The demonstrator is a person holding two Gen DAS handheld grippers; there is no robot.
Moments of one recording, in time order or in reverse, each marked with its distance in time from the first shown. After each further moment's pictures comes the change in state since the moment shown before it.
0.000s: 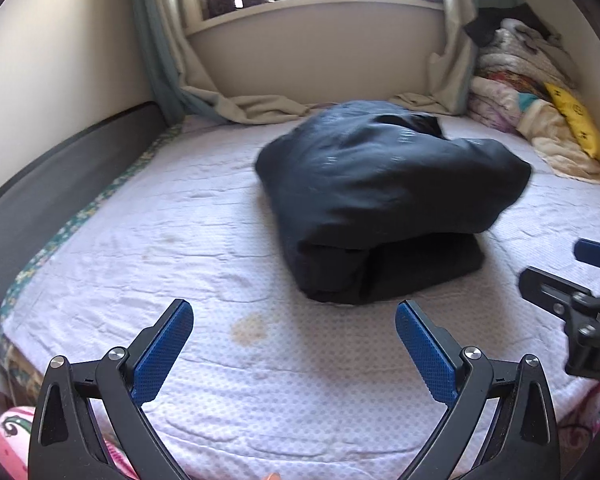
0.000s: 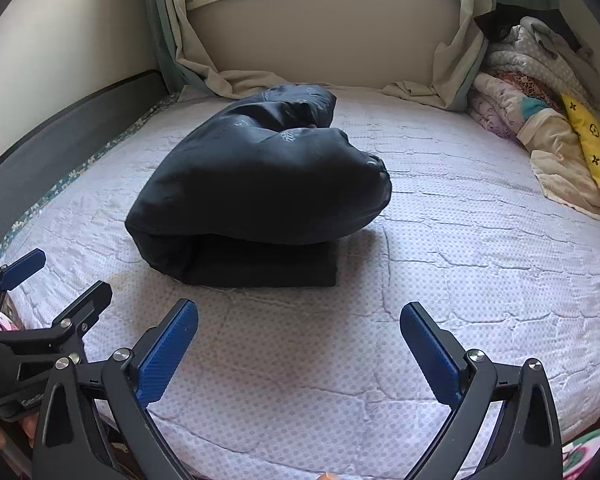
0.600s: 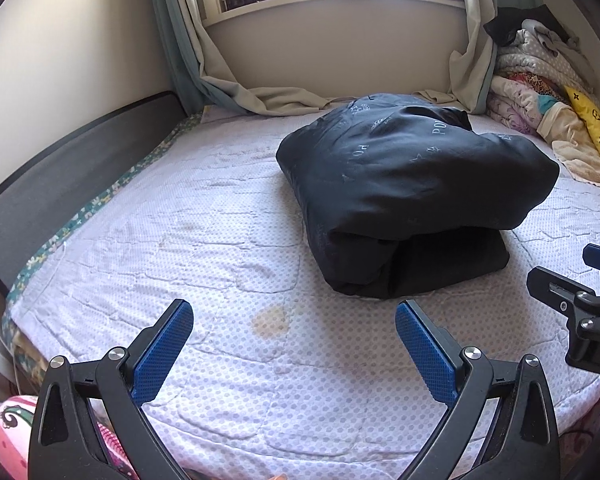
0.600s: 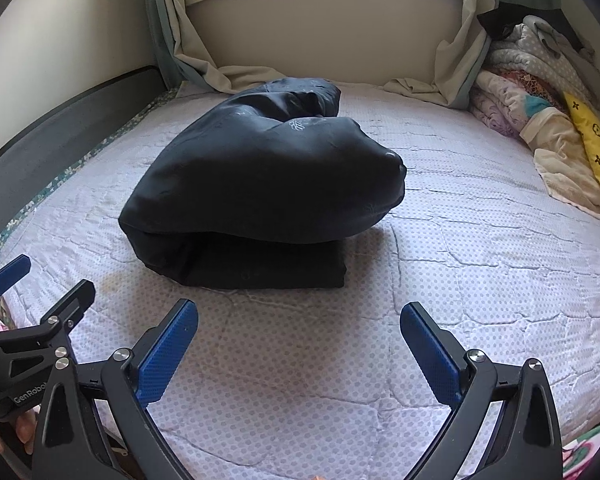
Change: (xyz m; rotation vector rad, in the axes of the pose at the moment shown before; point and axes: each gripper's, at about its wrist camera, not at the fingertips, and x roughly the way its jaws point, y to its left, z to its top) left arm 0.008 0.015 -0.005 -0.021 0.022 0.033; right arm 0.015 0.008 -0.001 0.000 0.017 -0.020
